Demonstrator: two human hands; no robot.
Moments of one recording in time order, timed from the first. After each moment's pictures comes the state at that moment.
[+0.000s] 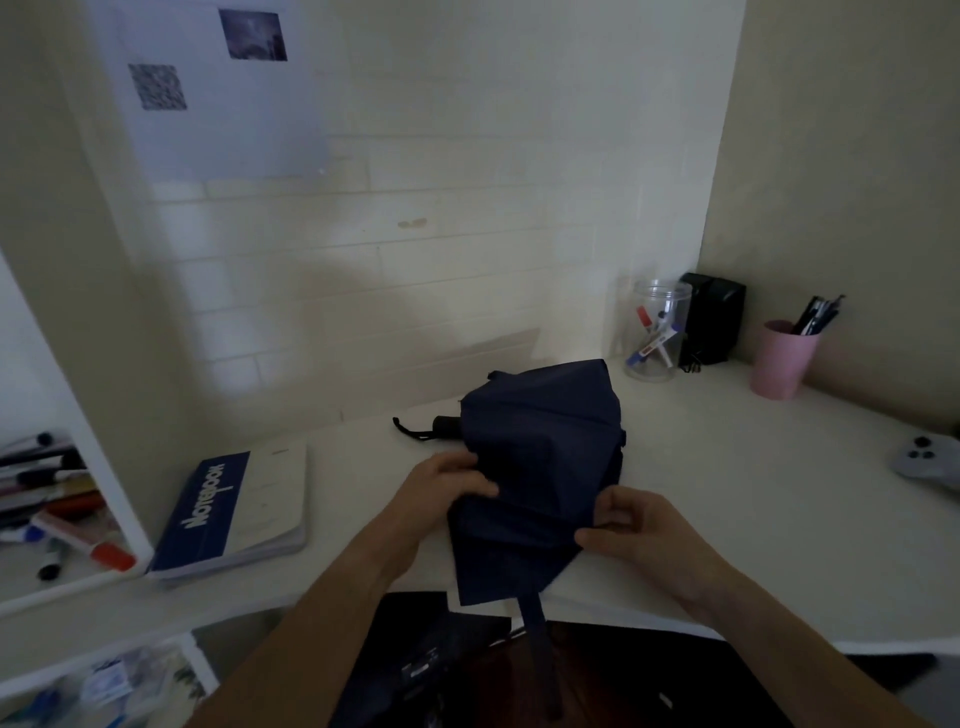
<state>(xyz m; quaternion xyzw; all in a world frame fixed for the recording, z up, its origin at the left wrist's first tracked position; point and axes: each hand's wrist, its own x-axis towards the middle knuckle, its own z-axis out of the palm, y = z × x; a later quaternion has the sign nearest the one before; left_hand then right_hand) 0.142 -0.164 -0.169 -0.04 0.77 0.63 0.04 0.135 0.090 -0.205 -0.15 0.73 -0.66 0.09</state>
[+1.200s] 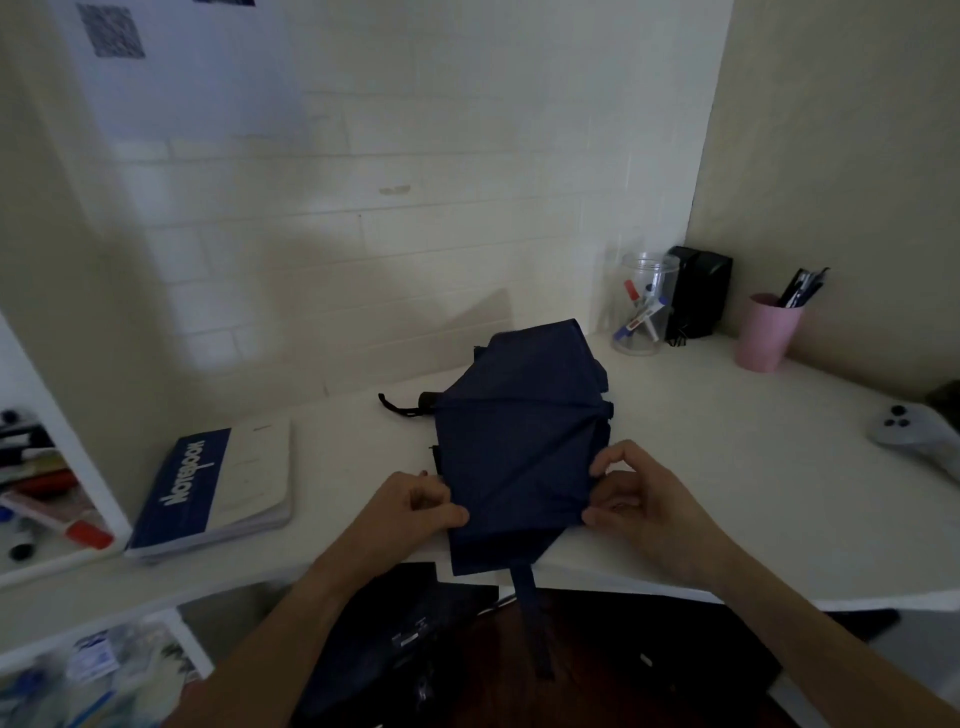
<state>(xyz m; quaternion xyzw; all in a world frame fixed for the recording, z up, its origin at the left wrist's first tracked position) 0.161 -0.192 -0.208 0.10 0.82 0.56 0.02 0.139 0.110 -0.211 -0.20 0.77 -0.60 0.02</state>
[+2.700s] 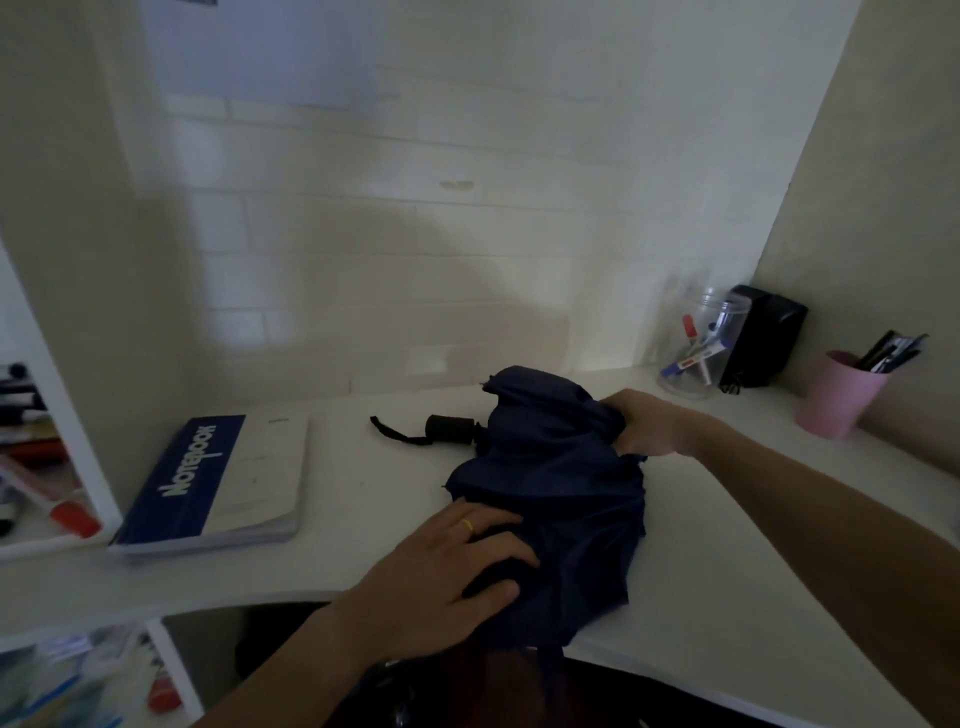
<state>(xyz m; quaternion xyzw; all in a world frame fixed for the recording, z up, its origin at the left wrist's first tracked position) 0.155 -0.192 -0.234 0.28 0.93 0.21 -0.12 -0.054 0.063 -0.142 -0.24 0.96 -0.15 0.09</state>
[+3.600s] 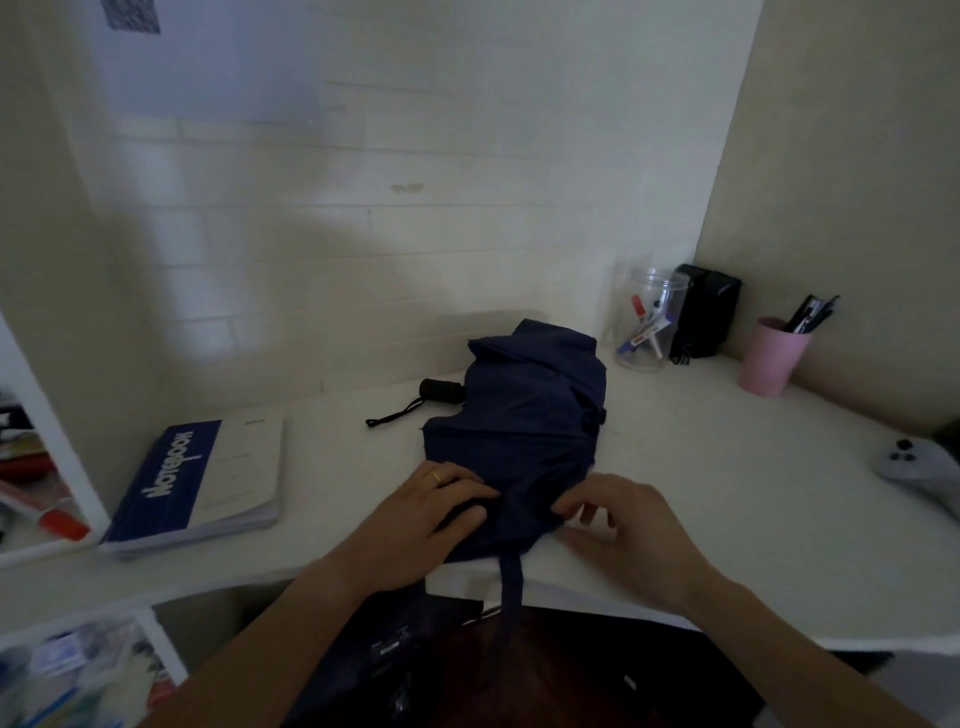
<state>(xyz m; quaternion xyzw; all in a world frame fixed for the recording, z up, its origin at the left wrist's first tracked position) 0.141 -0.188 -0.227 0.25 0.93 0.23 -0.12 0.121 0.098 -0.222 -0.34 0.88 -0.29 -0.16</state>
